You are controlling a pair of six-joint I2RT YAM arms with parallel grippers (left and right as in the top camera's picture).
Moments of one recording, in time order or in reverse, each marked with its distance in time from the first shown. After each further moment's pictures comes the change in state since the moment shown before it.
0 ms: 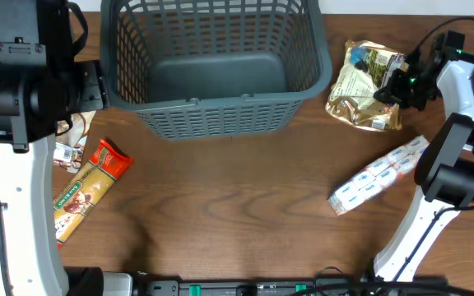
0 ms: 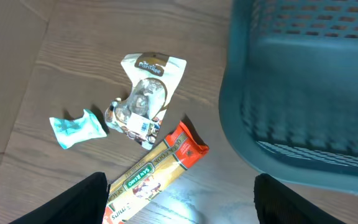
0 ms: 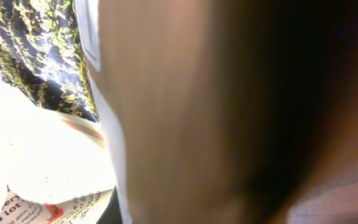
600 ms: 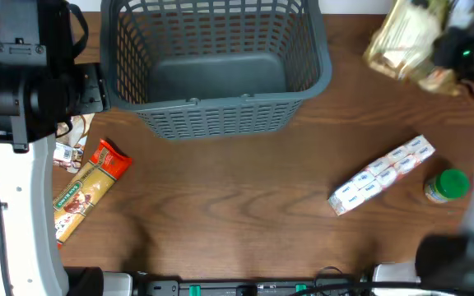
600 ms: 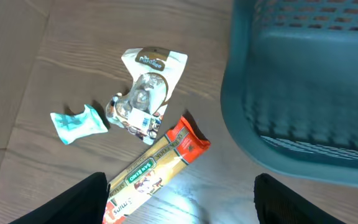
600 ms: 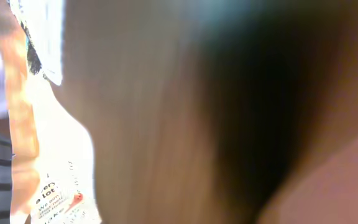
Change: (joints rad) left arm 0.000 0.000 0.000 -0.020 0.000 0.000; right arm 0.038 -0.656 -0.055 0.121 0.209 0.076
